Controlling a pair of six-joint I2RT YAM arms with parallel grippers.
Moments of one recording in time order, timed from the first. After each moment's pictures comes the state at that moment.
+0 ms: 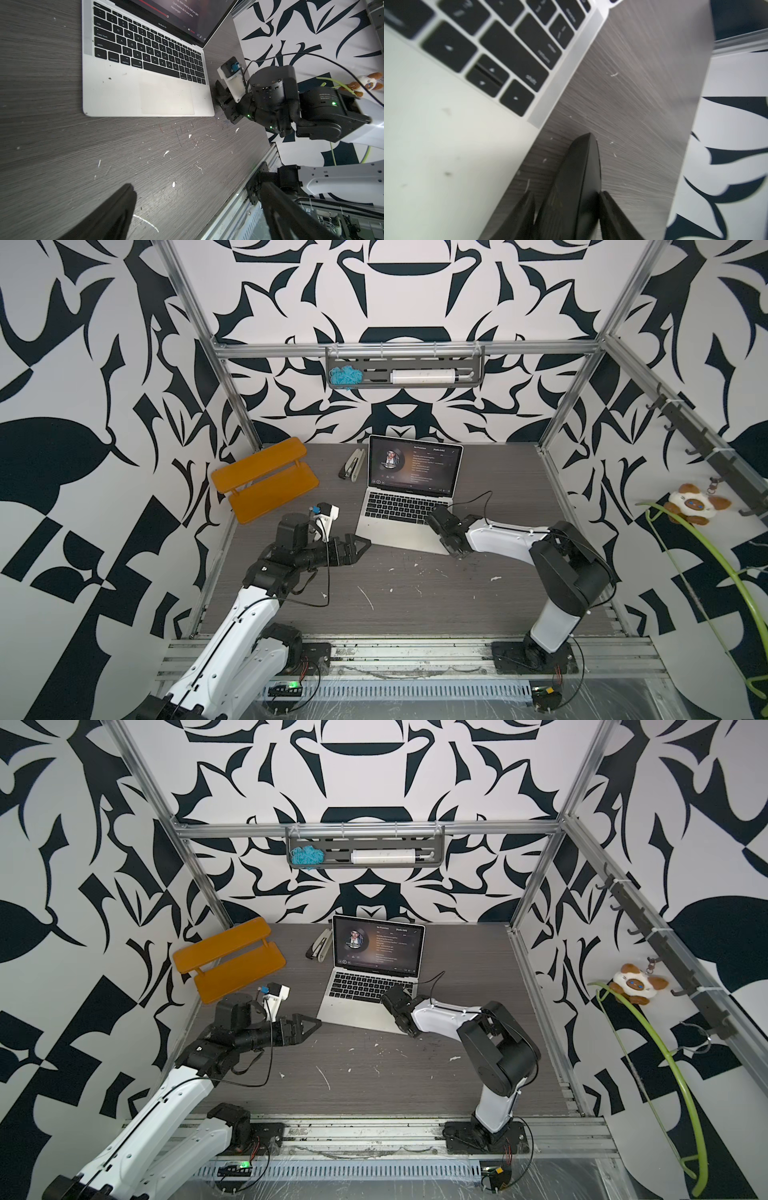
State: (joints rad) left arm -0.32 0.81 0.62 -0.45 0.60 -0.50; right arm 0.69 1.73 0.97 -0.53 0.60 0.00
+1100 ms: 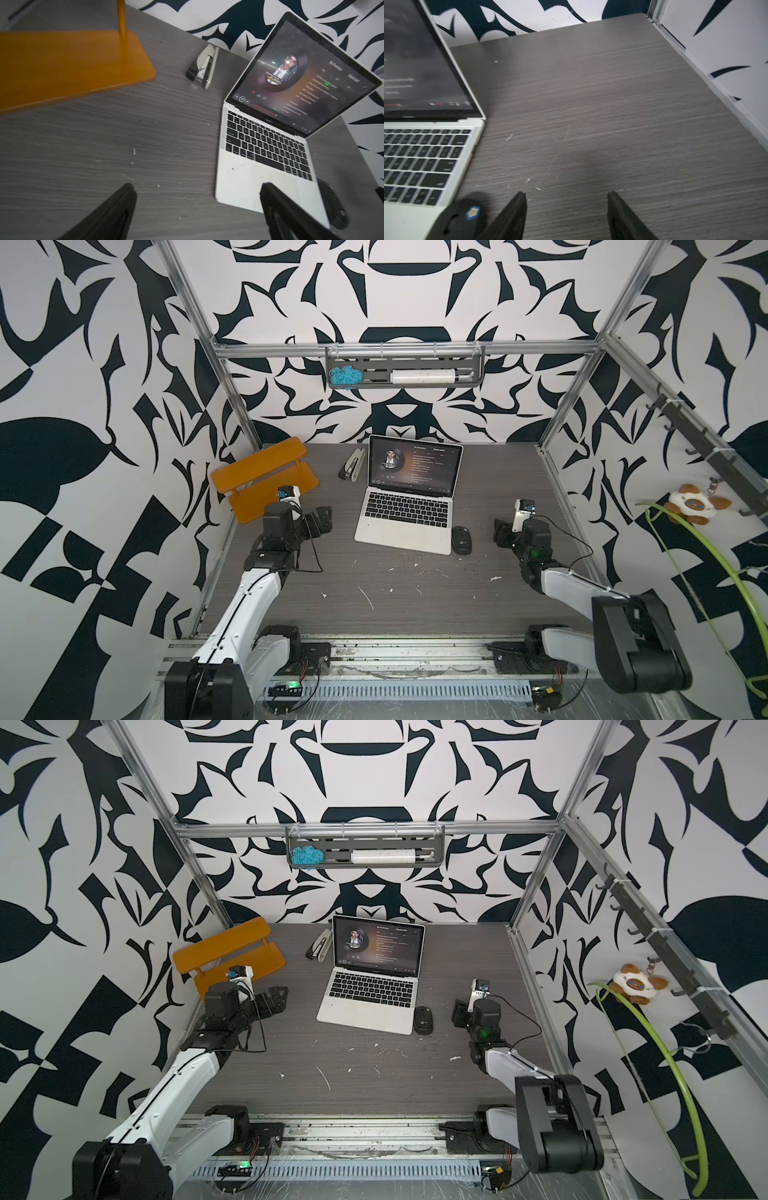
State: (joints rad) left arm -0.08 0.98 0.55 -0.08 0.16 -0.32; right arm 0.05 1.29 0.30 0.49 0.09 0.13
